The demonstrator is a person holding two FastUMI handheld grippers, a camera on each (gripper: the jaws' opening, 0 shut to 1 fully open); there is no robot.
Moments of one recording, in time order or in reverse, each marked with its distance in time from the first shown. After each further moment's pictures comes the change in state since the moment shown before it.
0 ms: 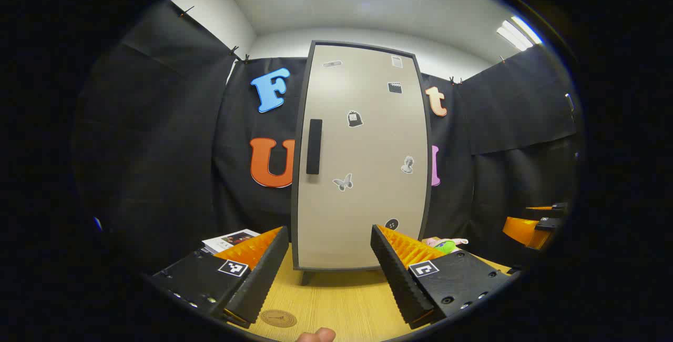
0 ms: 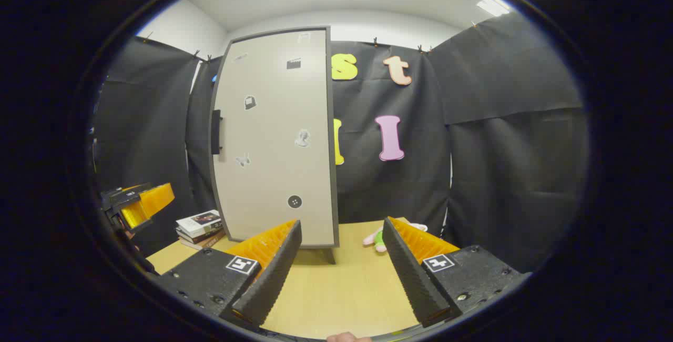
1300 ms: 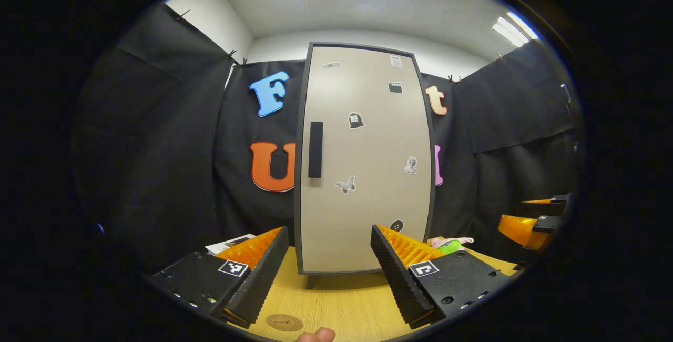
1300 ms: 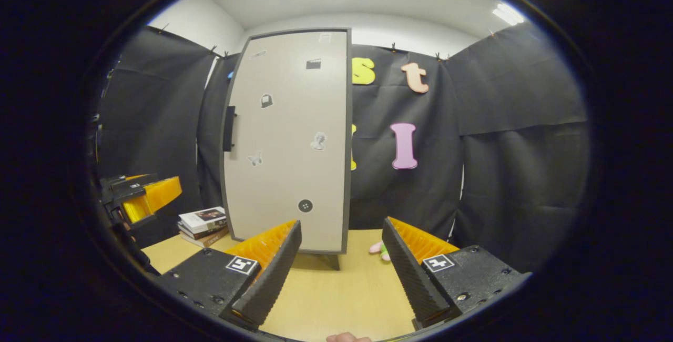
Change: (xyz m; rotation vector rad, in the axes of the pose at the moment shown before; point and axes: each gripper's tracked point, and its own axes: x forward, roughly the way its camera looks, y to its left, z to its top) left arm 0.005 0.008 -0.002 0.030 -0.013 0.011; right arm 0.022 0.037 0.009 -0.085 -0.015 0.114
